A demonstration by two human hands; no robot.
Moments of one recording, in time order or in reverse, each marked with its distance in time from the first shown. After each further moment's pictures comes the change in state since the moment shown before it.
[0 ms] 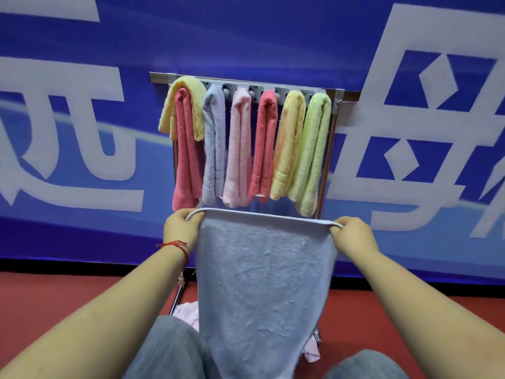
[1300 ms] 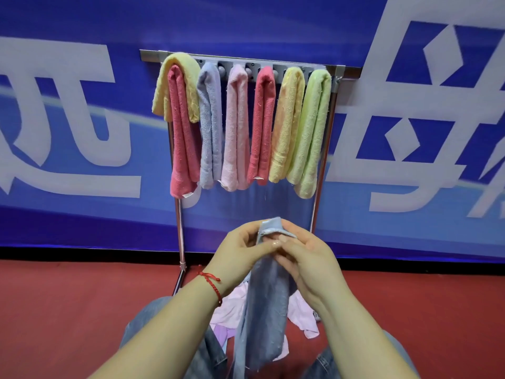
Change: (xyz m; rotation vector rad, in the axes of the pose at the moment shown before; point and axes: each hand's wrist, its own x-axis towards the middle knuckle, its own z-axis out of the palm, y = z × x) left_hand -0.106 0.013 0.031 -0.411 -0.719 0.057; right_hand -0.124 -0.045 0.034 1.371 -0.439 0.066
